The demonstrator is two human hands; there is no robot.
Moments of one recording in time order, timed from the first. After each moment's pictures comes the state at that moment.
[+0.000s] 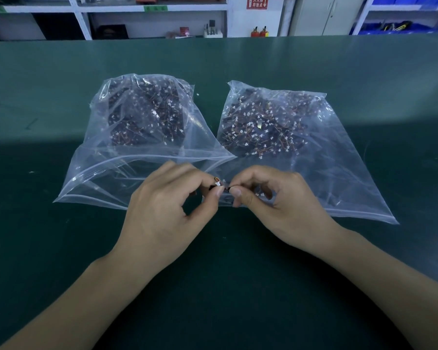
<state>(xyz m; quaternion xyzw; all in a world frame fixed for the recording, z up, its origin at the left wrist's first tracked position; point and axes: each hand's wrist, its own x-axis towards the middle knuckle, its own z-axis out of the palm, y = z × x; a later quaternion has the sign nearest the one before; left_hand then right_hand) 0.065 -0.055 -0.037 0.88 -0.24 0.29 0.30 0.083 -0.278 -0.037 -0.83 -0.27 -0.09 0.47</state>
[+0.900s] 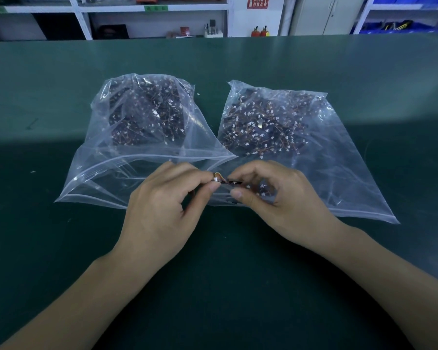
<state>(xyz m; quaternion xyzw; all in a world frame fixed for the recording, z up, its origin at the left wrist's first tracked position) 0.069 -0.050 -0.043 0.88 -0.23 0.29 0.30 0.086 -0.281 -0.037 -0.86 -0.27 -0.10 0.43</state>
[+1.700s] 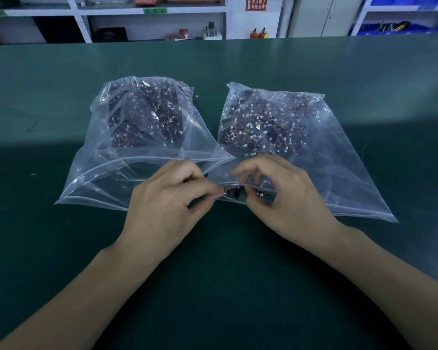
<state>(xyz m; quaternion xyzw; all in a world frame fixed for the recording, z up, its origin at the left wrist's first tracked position) 0.078 -0.052 -0.044 0.88 -0.25 0.31 0.24 0.085 -0.283 -0.035 -0.86 -0.28 -0.18 0.38</state>
